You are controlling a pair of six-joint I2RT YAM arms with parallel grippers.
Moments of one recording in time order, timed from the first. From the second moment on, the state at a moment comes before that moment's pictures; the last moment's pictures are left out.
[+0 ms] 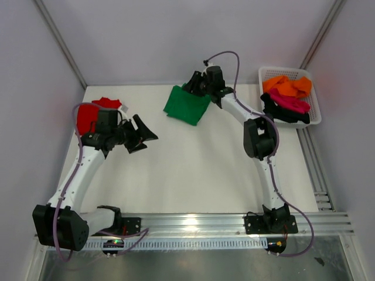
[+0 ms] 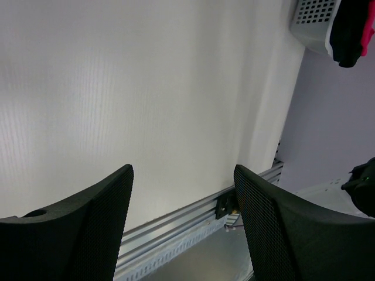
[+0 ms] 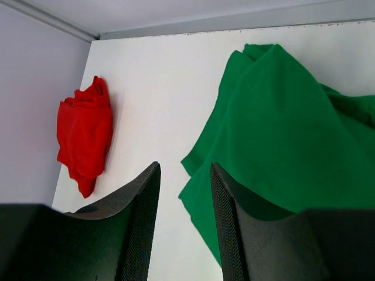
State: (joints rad) left arm -0.16 1.17 1.02 -0.65 0.48 -0.73; right arm 0.39 2.37 2.04 -0.06 -0.32 0.63
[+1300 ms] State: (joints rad) left arm -0.16 1.00 1.09 -0.78 0.42 -0.73; right arm 0.63 1.98 1.30 -0.32 -0.34 0.65
